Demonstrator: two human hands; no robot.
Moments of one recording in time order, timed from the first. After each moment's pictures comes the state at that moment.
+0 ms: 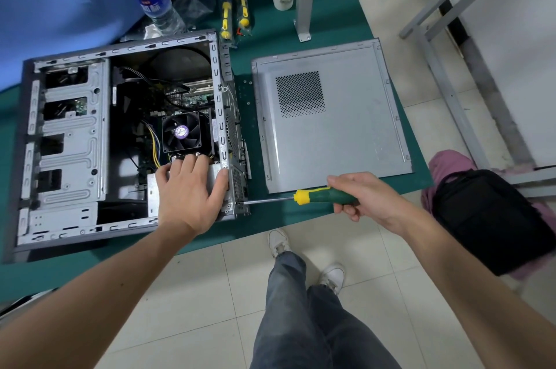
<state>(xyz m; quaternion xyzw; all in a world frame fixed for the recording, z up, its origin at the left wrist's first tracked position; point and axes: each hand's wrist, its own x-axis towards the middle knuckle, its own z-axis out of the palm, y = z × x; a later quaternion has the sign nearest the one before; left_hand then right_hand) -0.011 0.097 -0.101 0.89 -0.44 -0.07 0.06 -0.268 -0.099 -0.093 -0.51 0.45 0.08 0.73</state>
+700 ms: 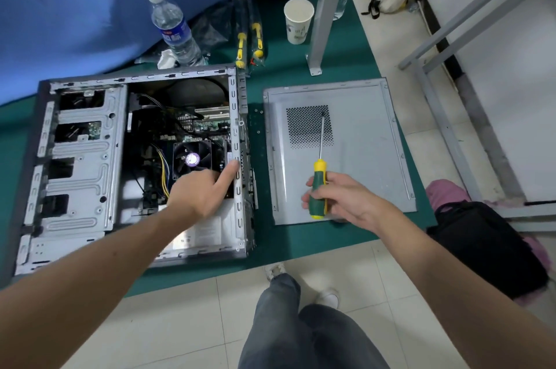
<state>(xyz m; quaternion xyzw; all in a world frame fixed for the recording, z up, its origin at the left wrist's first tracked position) 0.038 0.048 -0.092 0.88 -0.39 -0.26 0.05 -0.194 -0.128 -0.104 -0.44 0.45 0.06 0.78</state>
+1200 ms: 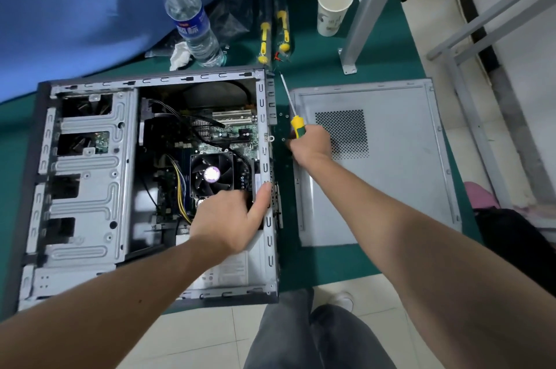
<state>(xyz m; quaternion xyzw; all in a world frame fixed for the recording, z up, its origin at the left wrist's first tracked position) 0.042 0.042 -0.101 0.86 -0.43 -0.26 0.05 -0.006 -0.159 -0.176 -0.68 0.58 0.01 0.46</state>
